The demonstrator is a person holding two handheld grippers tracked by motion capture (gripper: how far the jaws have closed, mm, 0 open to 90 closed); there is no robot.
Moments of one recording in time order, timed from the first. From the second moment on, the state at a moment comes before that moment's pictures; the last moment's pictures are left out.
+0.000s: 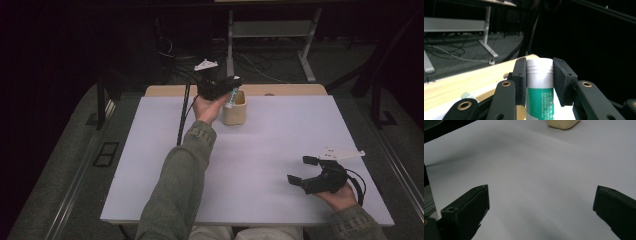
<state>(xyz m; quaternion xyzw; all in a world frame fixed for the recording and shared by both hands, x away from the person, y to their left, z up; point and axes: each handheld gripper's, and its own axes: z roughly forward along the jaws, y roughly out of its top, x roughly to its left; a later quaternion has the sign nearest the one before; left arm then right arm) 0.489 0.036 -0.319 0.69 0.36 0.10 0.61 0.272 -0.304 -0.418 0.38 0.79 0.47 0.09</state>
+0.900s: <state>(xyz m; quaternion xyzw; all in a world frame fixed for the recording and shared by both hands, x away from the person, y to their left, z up) 0.519 0.022 -0.355 0.62 0.39 0.13 0.66 0.272 -0.304 -0.418 0.38 0.79 0.47 0.09</state>
